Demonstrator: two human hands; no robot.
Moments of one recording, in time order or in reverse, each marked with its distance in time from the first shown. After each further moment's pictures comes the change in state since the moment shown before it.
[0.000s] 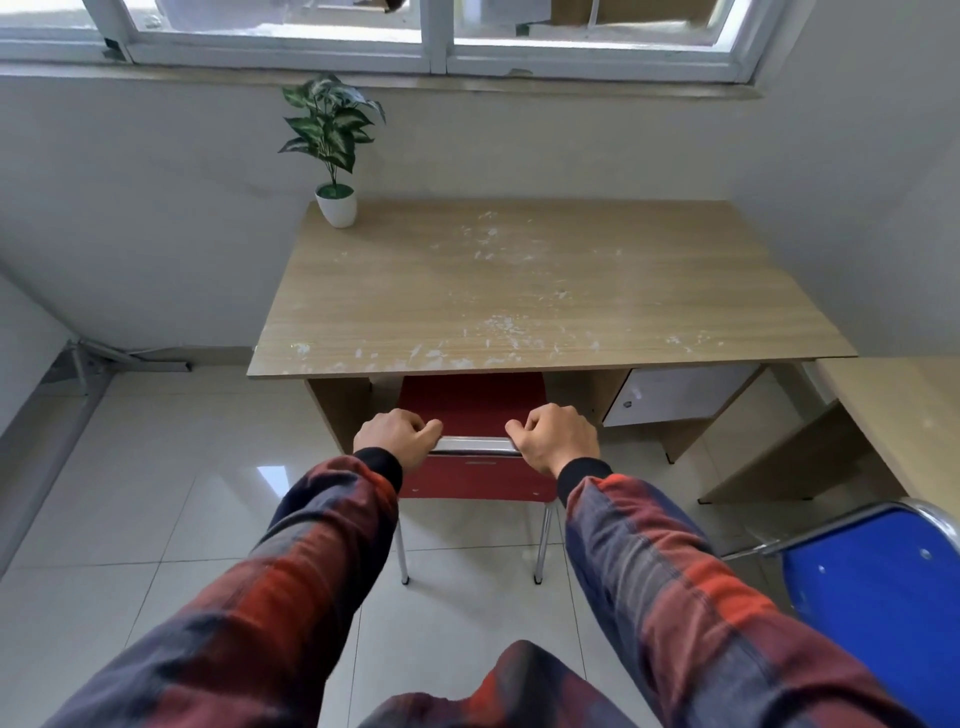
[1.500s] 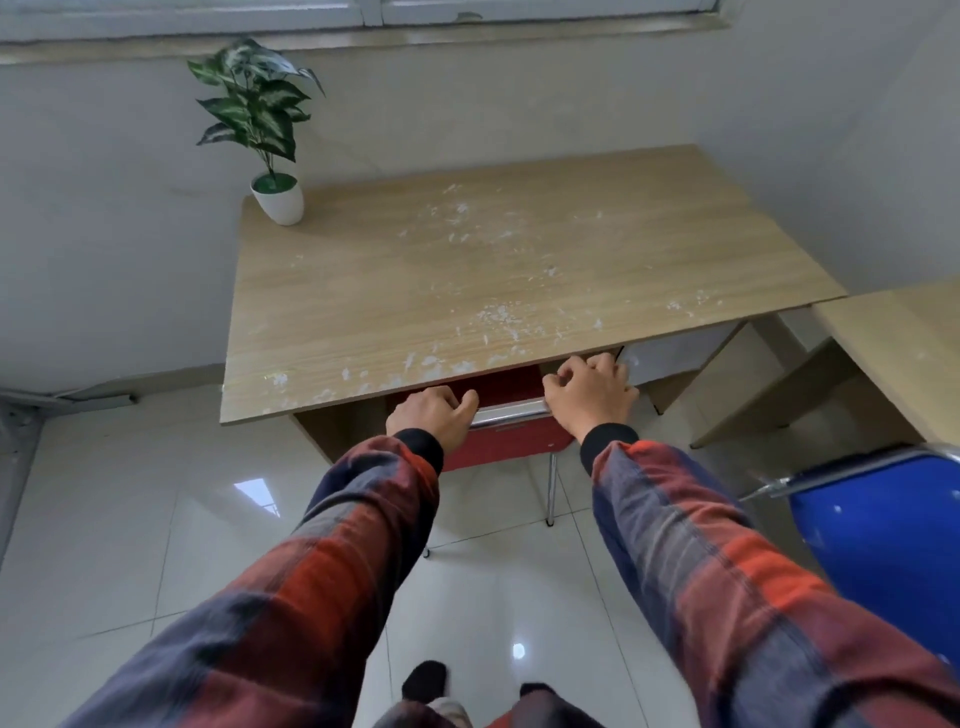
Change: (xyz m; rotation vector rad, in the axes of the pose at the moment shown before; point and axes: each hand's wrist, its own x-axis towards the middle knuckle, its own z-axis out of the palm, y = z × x) left_hand 0.080 0.018 -0.011 0.020 -0.094 0.097; right_hand 0.072 -0.019 0.007 -0.108 0.131 0.352
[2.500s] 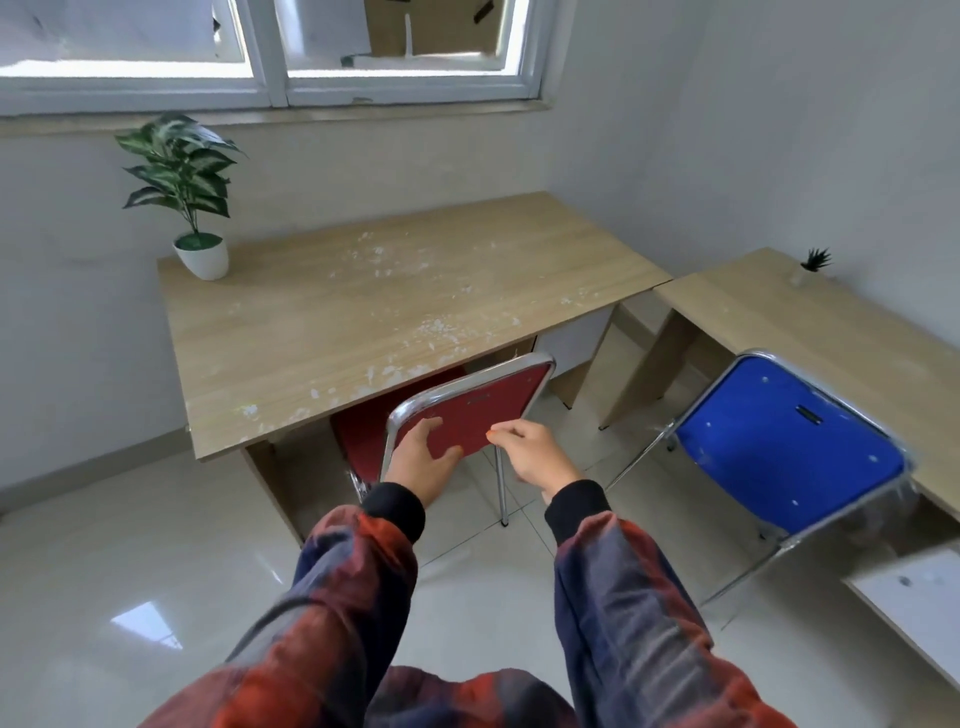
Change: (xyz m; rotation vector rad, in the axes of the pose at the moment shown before) left_hand -0.114 -0.075 -0.020 -0.425 -0.214 0.321; right_hand -0.207 -0.044 0.002 0.859 -0.133 0.194
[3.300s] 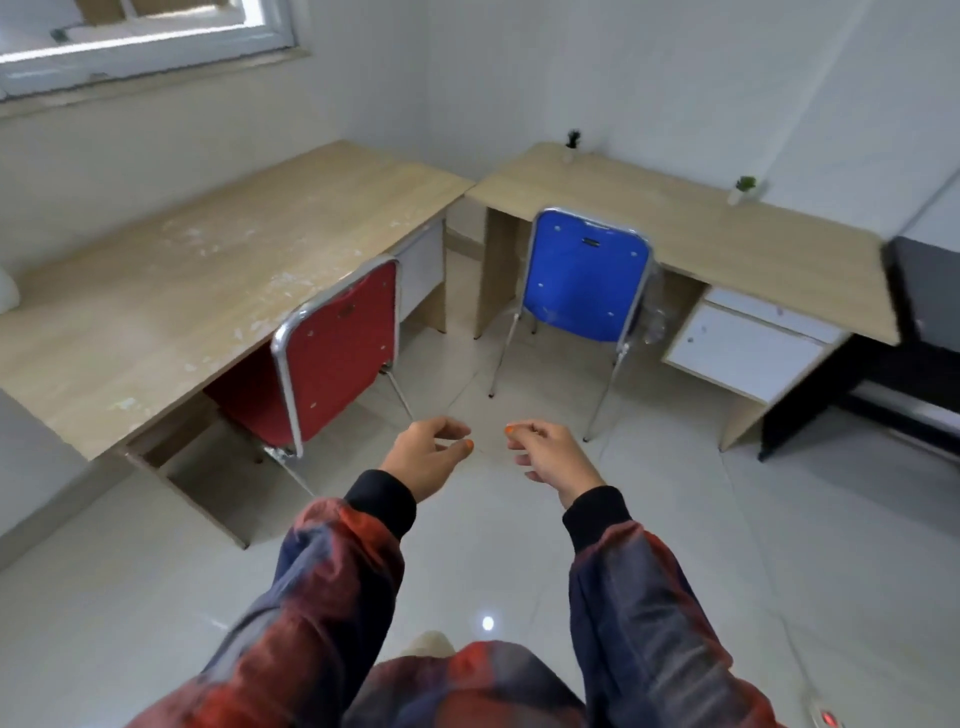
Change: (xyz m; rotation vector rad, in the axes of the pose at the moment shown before) left_hand -0.225 -0.007 0.026 0.096 -0.540 0.316; right_hand -0.297 0.116 0.009 0.368 0.443 0.232
